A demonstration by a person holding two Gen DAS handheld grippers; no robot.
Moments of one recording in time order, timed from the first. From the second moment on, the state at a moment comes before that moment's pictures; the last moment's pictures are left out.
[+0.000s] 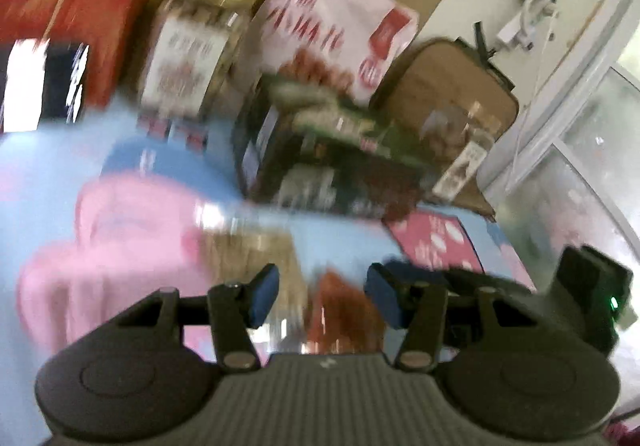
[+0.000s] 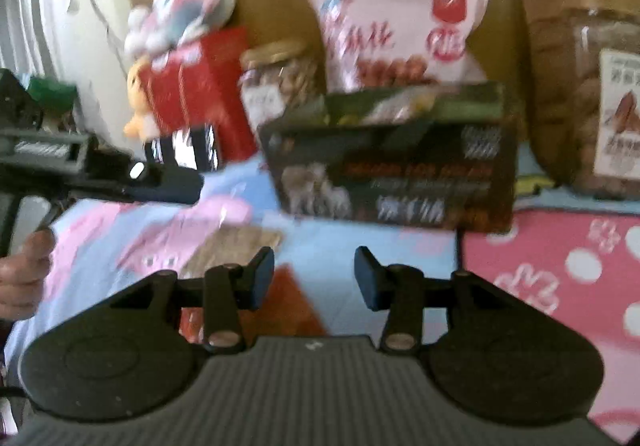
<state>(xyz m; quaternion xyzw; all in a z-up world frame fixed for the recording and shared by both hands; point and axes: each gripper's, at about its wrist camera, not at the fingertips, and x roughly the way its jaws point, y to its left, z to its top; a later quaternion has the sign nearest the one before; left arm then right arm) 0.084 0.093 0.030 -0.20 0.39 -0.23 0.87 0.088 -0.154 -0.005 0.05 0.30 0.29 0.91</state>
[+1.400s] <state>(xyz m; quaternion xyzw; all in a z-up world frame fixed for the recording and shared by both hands) 0.048 0.048 0.004 -0.24 0.40 -0.29 0.83 -0.017 -0.164 -0.023 0.07 0.28 0.26 0.92</state>
